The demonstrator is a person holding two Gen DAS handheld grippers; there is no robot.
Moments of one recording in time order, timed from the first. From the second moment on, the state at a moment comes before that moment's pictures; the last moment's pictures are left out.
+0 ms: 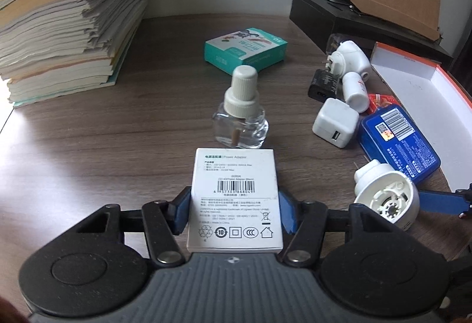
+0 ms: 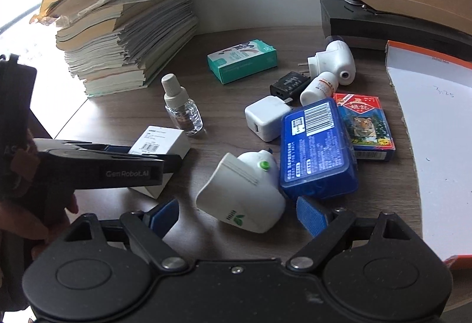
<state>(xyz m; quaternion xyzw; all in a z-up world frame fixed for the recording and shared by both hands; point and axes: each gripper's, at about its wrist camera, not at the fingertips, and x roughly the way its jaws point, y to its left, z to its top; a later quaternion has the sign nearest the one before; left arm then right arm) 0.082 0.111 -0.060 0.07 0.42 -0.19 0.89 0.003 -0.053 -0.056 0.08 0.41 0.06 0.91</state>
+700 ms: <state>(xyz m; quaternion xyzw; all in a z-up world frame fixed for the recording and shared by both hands) 0.076 0.145 -0.042 0.00 0.42 -0.15 0.90 0.031 -0.025 -0.059 0.00 0.39 0.06 0.92</state>
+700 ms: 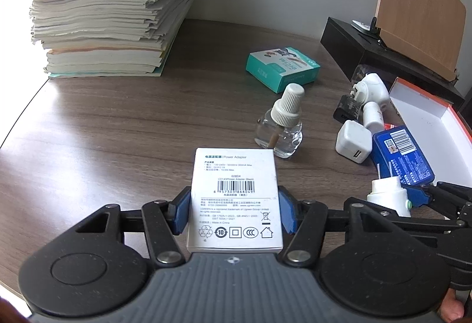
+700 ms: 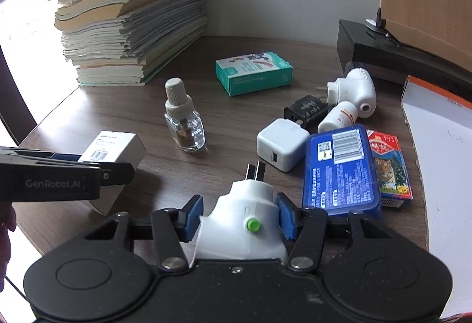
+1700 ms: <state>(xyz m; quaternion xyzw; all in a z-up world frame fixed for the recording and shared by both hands) 0.045 0.107 -0.020 -0.01 0.40 -0.13 0.91 0.011 -0.055 -0.042 -0.03 0.37 0.13 0.92</state>
